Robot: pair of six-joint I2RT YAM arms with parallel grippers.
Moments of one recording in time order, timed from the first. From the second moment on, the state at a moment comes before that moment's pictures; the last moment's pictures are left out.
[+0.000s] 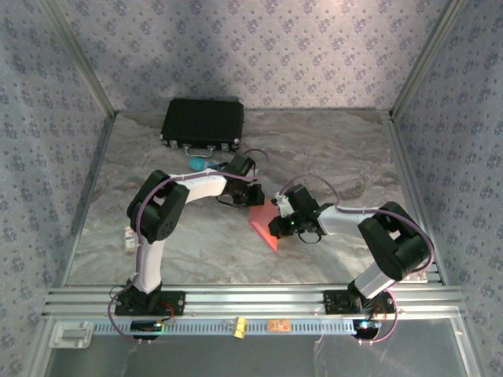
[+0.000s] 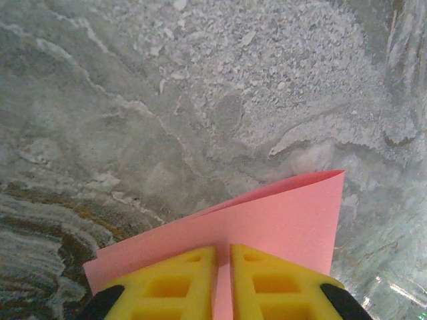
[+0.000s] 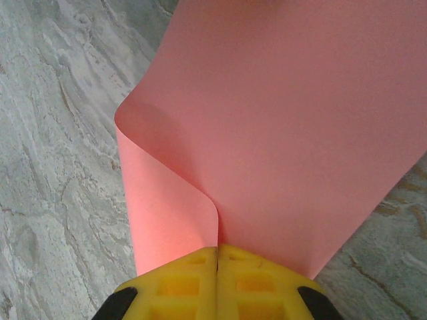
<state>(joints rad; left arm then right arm) -0.67 2.04 1.30 -0.37 0.42 -0.61 0.62 1.57 0.63 -0.06 -0.43 0.33</state>
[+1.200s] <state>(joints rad) -0.67 2.04 1.29 -0.35 0.41 -0.63 0.64 1.54 0.64 -0.10 -0.39 0.32</state>
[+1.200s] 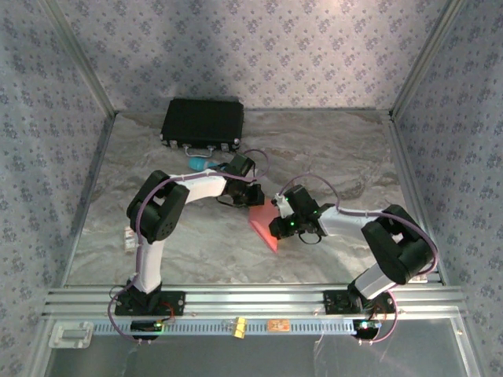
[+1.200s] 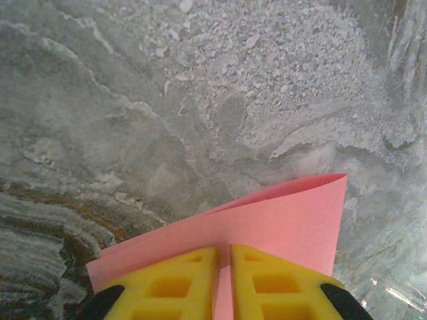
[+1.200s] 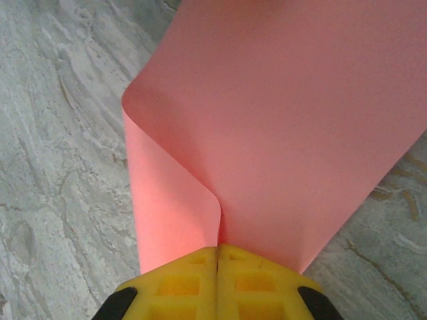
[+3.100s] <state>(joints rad) -0.79 1.68 0.87 -0.05 0.32 -0.97 0.64 1.56 0.60 0.01 -0.35 0.38</state>
